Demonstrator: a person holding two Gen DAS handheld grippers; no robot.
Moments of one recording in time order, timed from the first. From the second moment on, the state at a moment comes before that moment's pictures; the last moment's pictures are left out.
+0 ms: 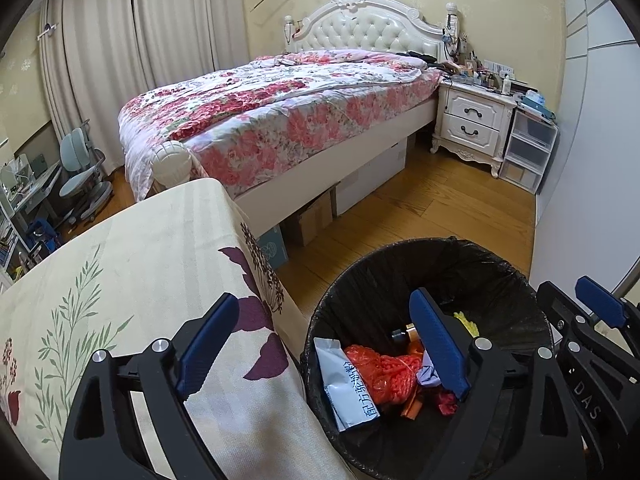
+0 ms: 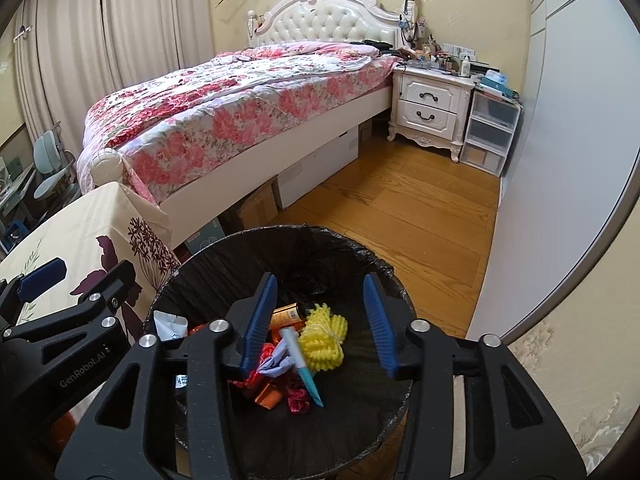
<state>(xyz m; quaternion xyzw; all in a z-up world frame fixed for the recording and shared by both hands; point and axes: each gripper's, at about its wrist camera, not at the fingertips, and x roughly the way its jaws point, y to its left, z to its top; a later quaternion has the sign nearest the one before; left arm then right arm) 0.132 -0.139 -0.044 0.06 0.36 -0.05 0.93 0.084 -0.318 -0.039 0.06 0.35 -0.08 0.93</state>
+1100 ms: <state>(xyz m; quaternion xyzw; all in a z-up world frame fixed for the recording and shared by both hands) 0.056 -0.074 -0.016 0.02 0.32 -0.03 0.95 0.010 -0.284 -0.022 0.04 0.33 -0.10 0.94</state>
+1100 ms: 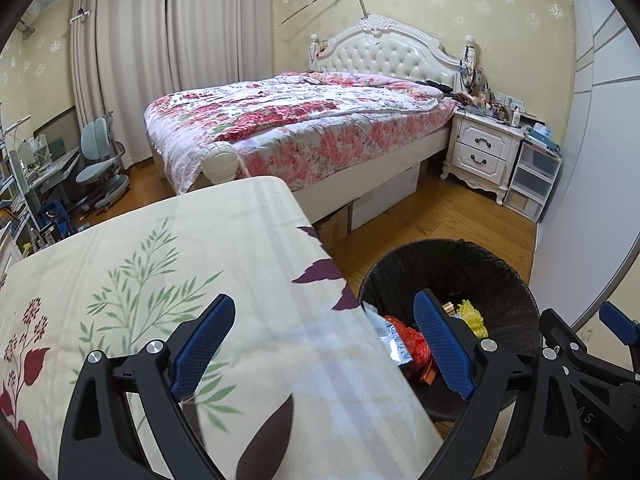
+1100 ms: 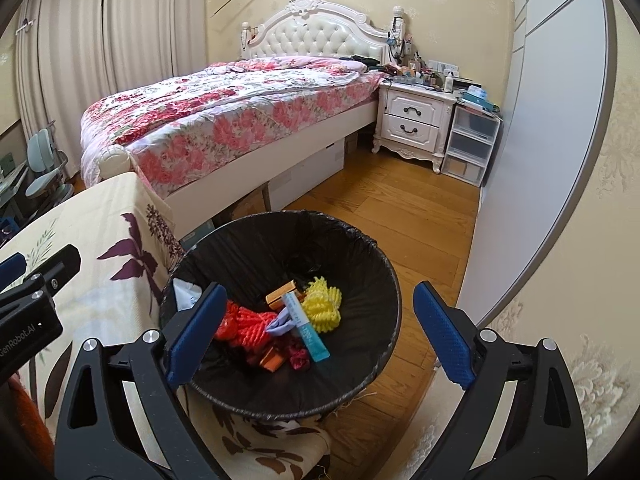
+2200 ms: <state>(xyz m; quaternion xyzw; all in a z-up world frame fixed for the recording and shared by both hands) -0.048 -0.006 0.006 0.00 0.29 0.00 0.96 -0.082 -0.234 0.017 0.03 0.28 -0.05 0.96</state>
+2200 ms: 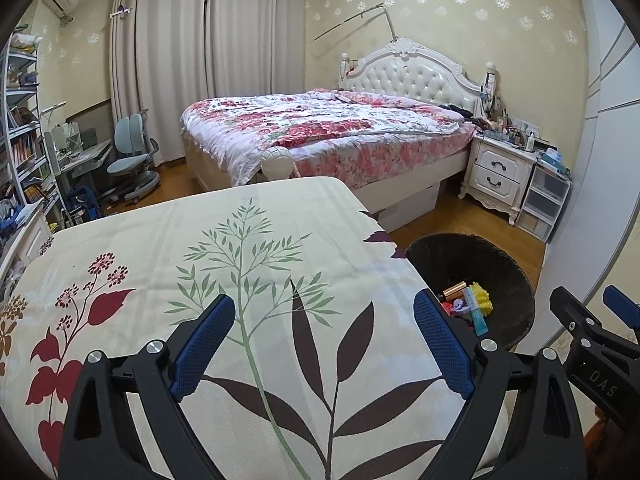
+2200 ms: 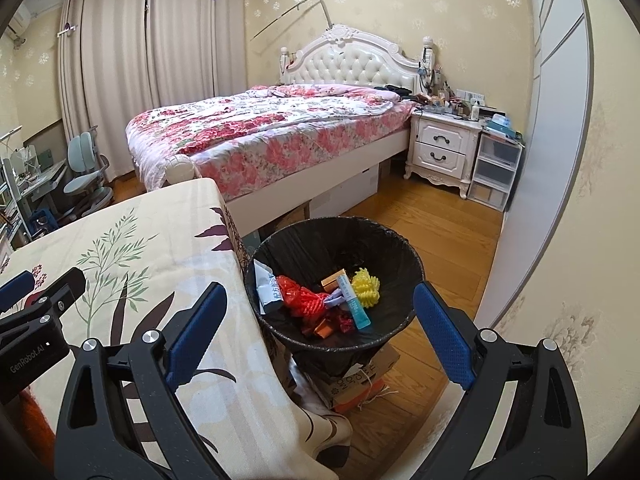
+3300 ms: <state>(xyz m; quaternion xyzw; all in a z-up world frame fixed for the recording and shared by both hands) -0.053 -0.005 0.006 0.00 0.29 0.01 0.96 -0.085 -0.231 0.016 0.03 0.28 -0.04 0.96</state>
